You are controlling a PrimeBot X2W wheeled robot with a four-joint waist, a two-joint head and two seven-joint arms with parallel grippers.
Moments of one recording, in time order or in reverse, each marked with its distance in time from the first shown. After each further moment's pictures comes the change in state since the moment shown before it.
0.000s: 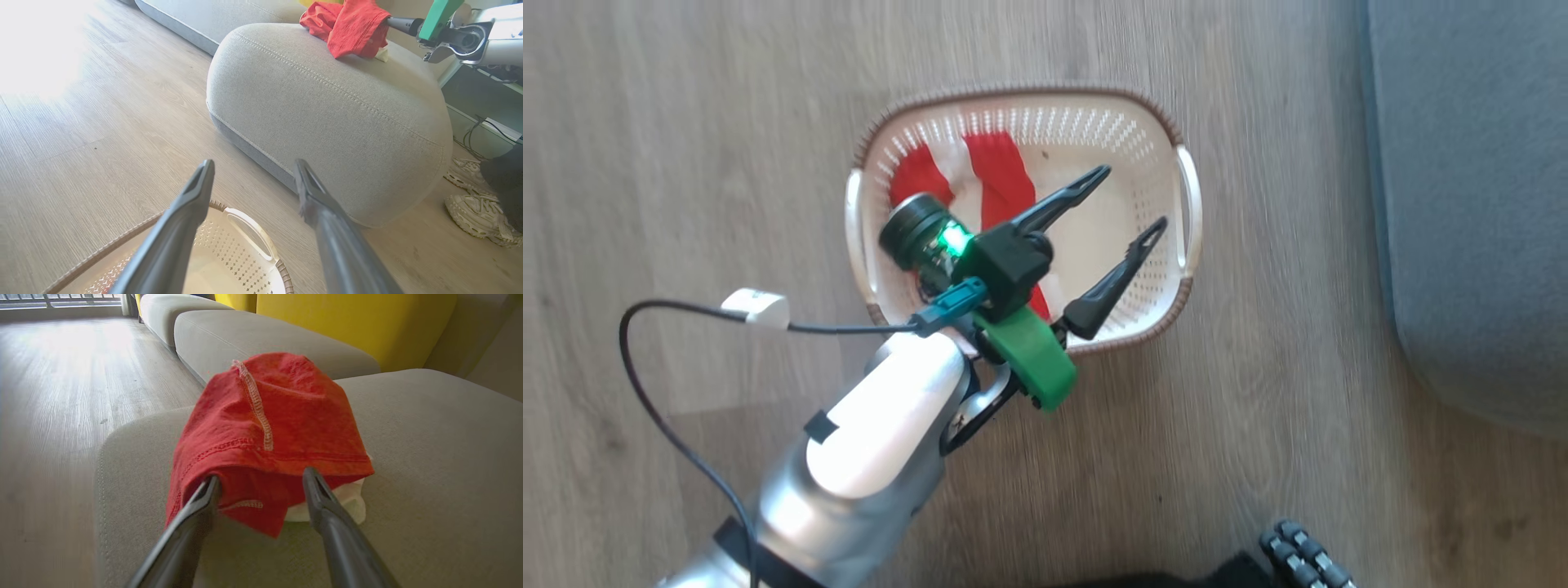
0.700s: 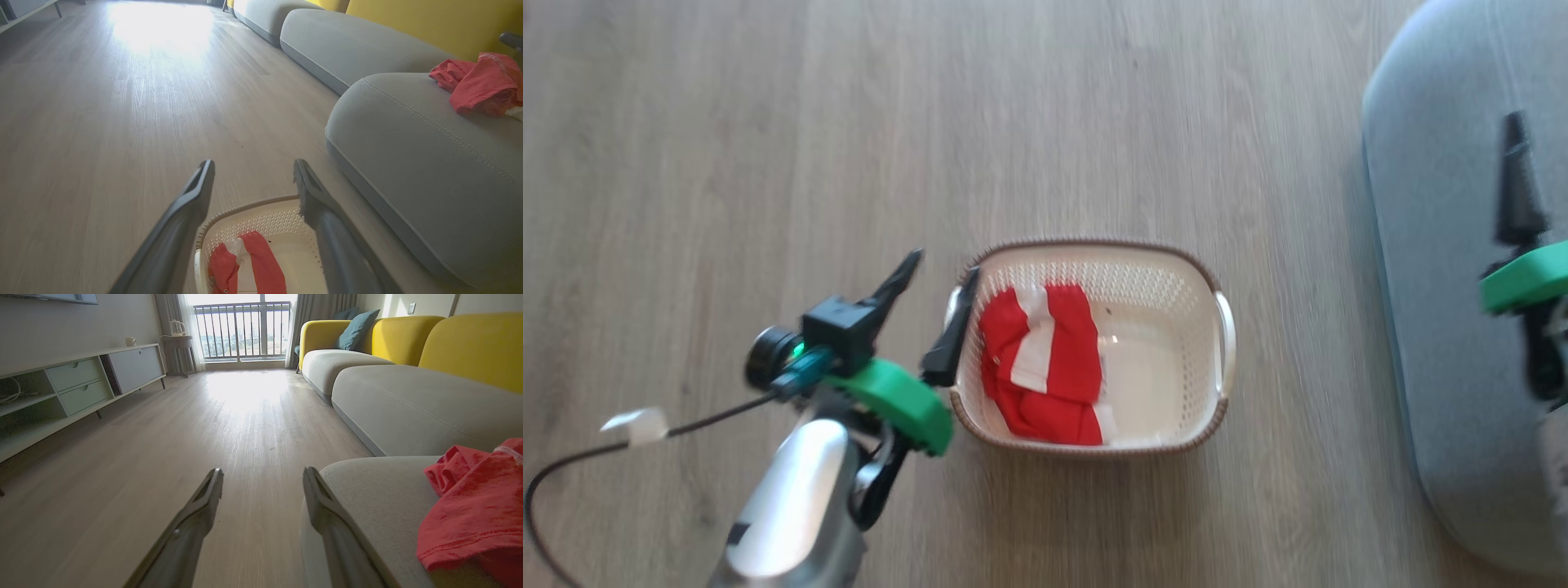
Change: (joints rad) left arm 0.296 -0.035 0.407 0.083 0.078 0.000 0.000; right arm 0.323 0.181 0.393 -0.388 0.051 0.000 0.000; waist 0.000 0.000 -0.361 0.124
